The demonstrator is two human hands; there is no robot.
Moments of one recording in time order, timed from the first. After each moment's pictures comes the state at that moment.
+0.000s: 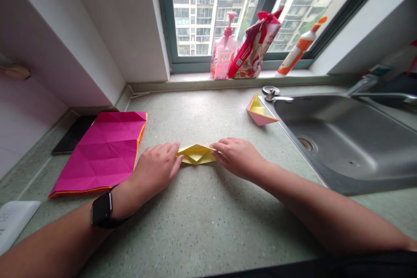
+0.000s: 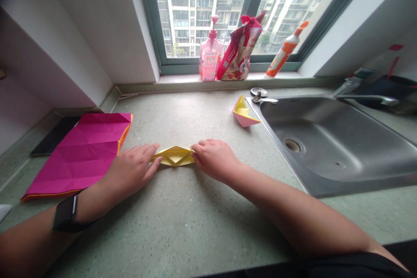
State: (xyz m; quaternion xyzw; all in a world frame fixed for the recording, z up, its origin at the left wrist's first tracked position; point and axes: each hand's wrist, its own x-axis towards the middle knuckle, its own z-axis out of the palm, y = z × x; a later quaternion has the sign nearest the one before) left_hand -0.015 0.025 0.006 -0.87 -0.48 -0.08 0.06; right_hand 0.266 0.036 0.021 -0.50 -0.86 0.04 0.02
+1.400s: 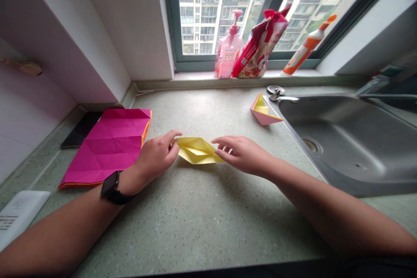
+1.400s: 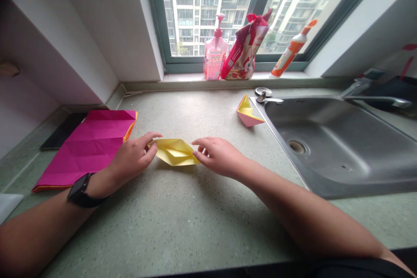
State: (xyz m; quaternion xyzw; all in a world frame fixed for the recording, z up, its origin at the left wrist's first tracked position) left_hand -0.023 0.043 0.013 -0.81 -0.54 -0.22 -0.08; right_hand 0.274 0.039 0.034 -0.49 -0.83 0.25 0.13
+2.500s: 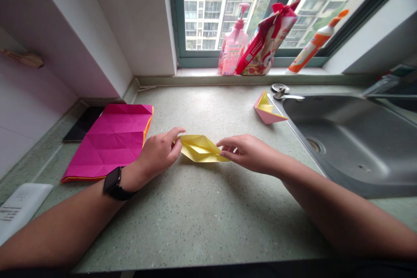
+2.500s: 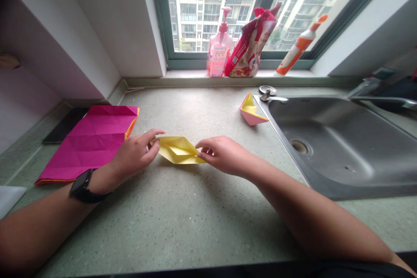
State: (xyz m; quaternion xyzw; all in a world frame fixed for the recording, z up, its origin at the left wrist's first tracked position) left_hand -0.022 0.042 0.013 -0.82 -0.53 -0.21 -0.07; right_hand 0.281 0.040 0.046 -0.47 -0.83 0.29 0.09
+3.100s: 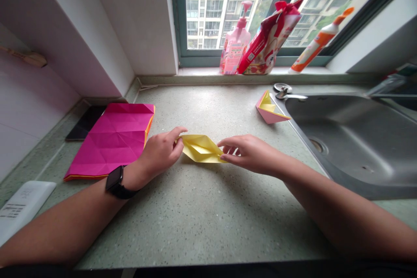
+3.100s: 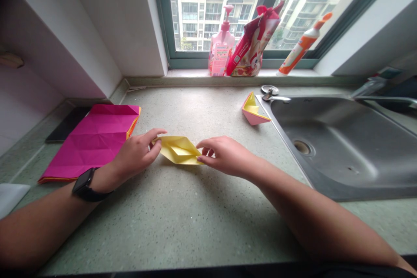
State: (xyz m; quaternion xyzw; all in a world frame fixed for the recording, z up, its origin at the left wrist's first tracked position) left_hand -0.022 0.043 0.011 -0.82 -0.52 -0.20 -0.07; right_hand 0.281 0.040 0.045 -0.45 -0.84 0.30 0.09
